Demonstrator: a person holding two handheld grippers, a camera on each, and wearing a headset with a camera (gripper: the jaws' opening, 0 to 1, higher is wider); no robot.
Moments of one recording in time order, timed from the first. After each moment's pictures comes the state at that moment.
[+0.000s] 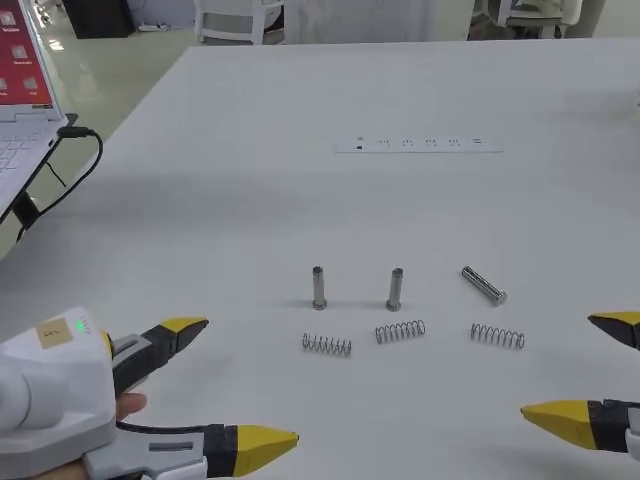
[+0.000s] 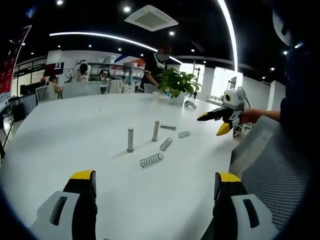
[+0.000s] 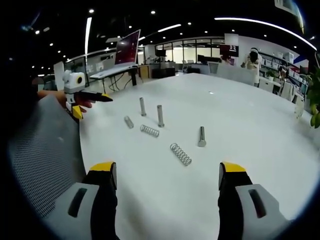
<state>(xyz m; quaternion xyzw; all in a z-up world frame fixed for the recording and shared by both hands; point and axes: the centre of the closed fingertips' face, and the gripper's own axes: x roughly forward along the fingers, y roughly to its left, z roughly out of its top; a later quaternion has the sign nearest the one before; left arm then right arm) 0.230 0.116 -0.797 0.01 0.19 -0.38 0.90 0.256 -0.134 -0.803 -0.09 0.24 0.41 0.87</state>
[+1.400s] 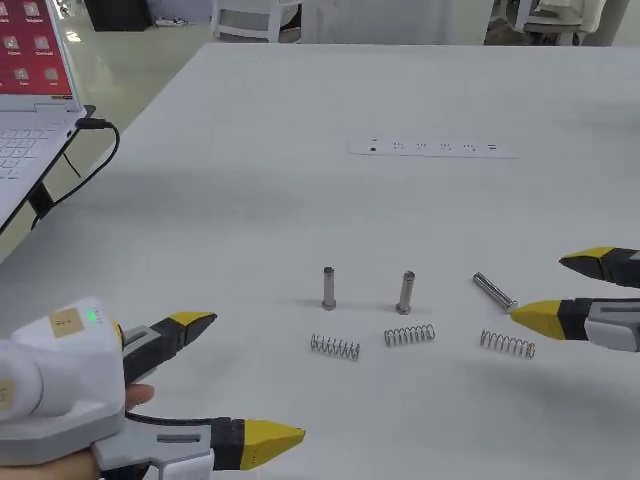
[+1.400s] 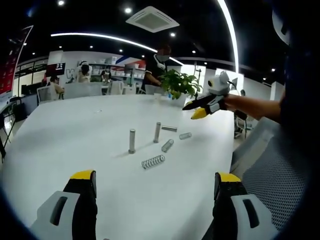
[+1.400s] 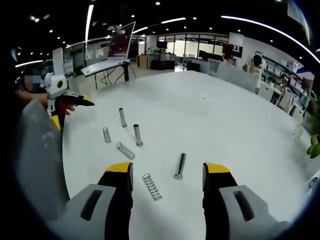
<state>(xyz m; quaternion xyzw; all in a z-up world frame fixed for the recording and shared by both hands) 0.231 0.118 -0.794 0.00 0.19 -0.38 0.91 0.335 -0.115 -0.774 -0.15 0.26 0.40 0.87</state>
